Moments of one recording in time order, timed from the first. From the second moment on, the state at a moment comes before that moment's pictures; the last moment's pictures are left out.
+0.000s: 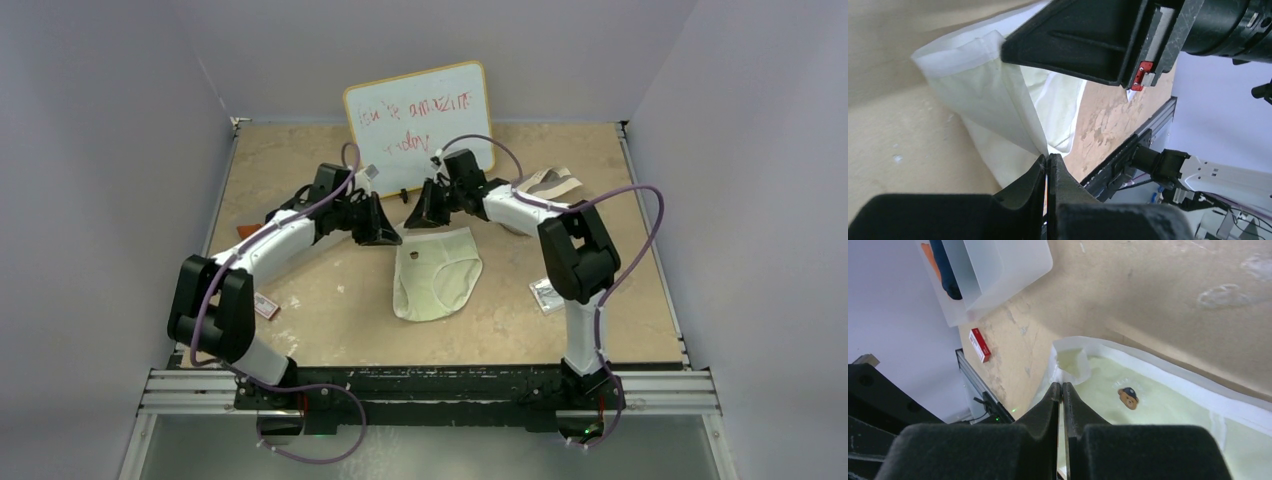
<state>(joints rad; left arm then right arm) -0.32 1.52 1.01 -0.34 0.60 -0.60 0.55 2.04 1.45 -0.20 -0.54 0.77</state>
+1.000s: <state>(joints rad) -0.59 1.93 1.30 -0.07 0.62 -0.91 0.24 1.96 1.27 -0.22 -0.71 0.53</state>
